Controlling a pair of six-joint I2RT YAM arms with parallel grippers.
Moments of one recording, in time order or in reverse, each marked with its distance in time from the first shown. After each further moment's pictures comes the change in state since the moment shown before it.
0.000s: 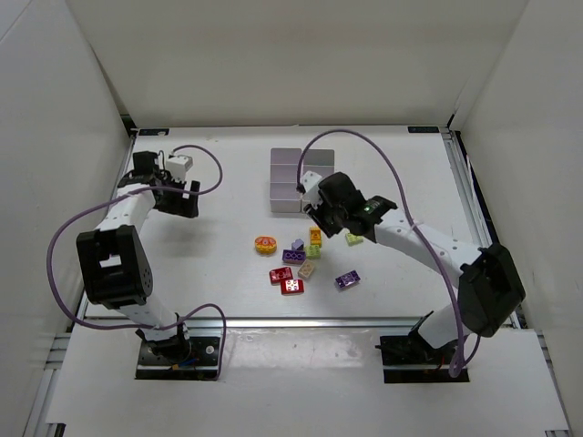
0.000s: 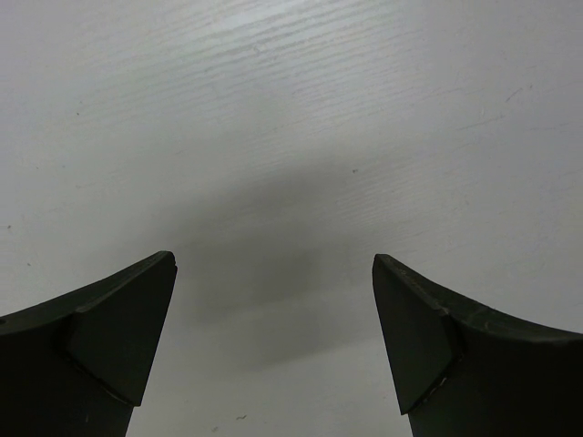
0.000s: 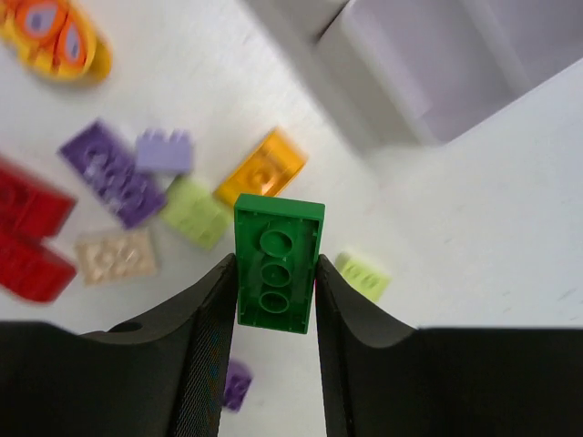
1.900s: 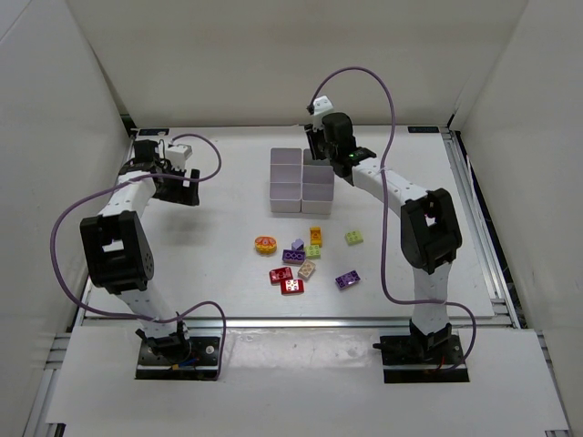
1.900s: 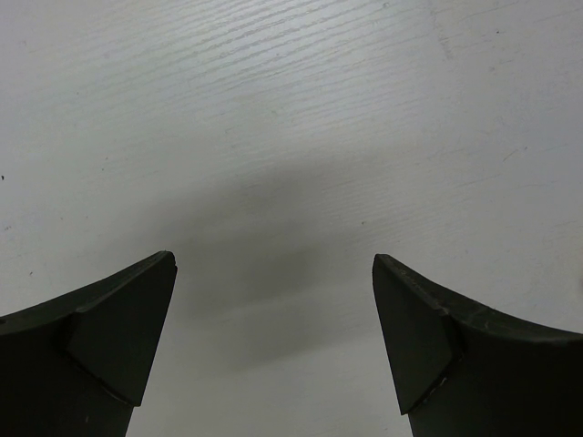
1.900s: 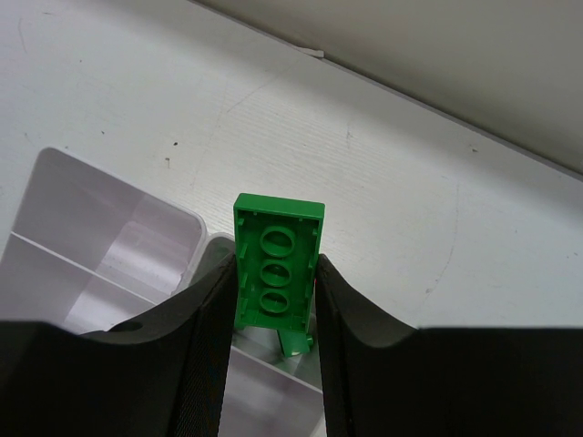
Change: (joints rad) left arm -0.007 0.122 0.159 -0.019 0.014 -0.037; right arm -0.249 0.544 0.541 0.467 0.054 0.101
